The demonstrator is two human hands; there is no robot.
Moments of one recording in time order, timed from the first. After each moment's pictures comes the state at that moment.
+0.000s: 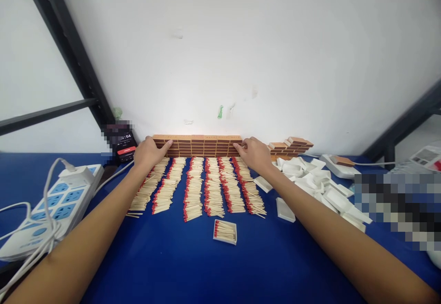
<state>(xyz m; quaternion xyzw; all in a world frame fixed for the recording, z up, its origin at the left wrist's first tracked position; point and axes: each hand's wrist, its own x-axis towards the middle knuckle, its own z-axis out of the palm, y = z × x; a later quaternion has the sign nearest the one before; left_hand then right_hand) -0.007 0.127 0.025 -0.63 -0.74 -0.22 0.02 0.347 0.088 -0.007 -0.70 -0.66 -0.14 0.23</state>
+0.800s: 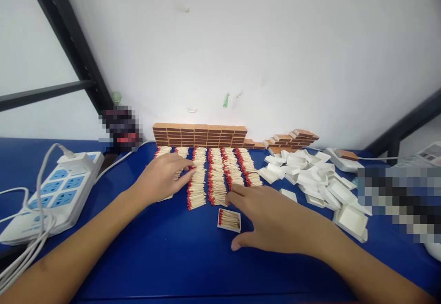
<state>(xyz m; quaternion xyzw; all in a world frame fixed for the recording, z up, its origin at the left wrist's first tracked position) 0.006 0.024 0.001 -0.90 -0.29 -0.31 0.08 0.278 -0.091 0.045 -0.47 -0.87 0.12 -0.02</state>
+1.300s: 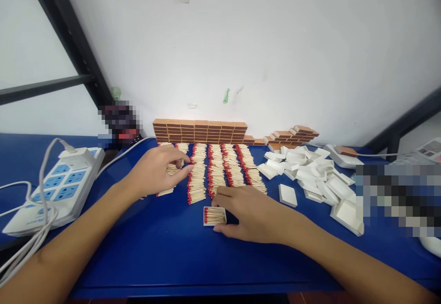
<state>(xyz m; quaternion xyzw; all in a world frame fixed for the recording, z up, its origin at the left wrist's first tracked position) -0.002 0.016 0.026 -0.90 -0.35 -0.27 -0.03 0.264 -0.082 0.016 -0.39 -0.91 0.12 0.04</state>
